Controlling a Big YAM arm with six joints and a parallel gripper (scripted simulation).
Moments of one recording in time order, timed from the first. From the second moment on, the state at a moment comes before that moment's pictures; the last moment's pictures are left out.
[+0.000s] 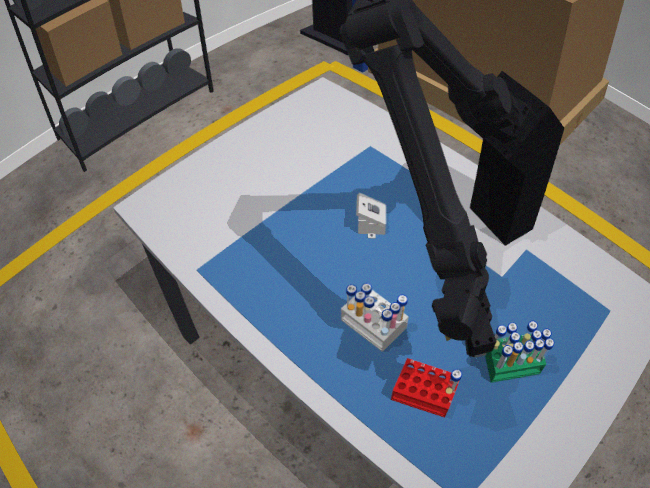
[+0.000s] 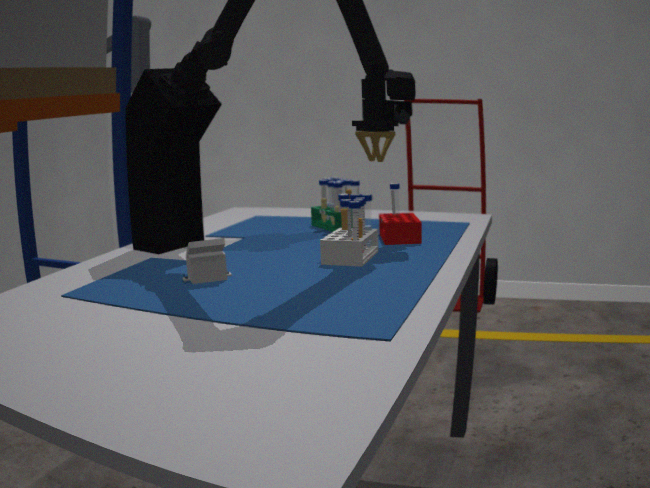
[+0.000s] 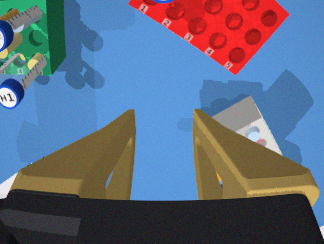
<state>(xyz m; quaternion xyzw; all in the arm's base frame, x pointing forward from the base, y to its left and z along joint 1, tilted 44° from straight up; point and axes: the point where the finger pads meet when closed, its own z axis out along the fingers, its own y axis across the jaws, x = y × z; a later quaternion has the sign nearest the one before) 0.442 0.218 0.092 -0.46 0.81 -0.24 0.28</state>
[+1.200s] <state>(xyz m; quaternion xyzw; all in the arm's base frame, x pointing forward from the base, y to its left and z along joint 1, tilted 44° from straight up) 0.405 0.193 0.065 -0.09 0.92 -0.10 0.36</state>
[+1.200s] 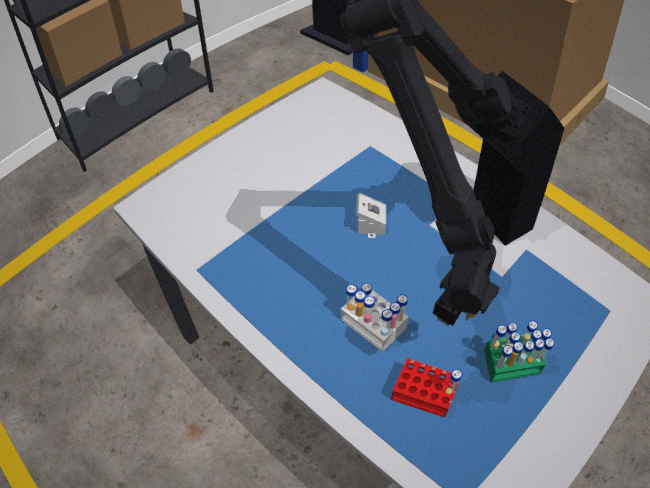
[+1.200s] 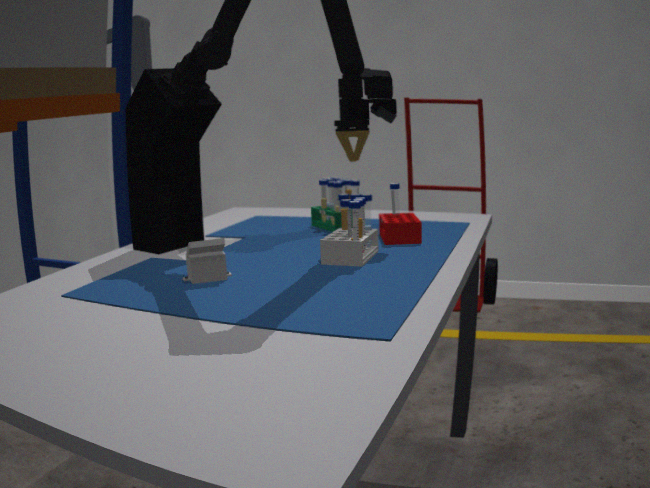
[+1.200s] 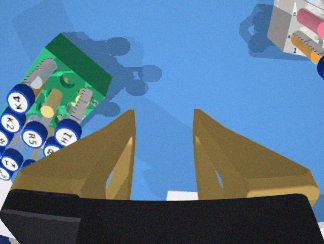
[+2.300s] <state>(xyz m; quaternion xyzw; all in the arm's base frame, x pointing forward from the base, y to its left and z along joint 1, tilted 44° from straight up) 0.326 0.295 -0.028 -0.09 0.92 -0.11 0.36</state>
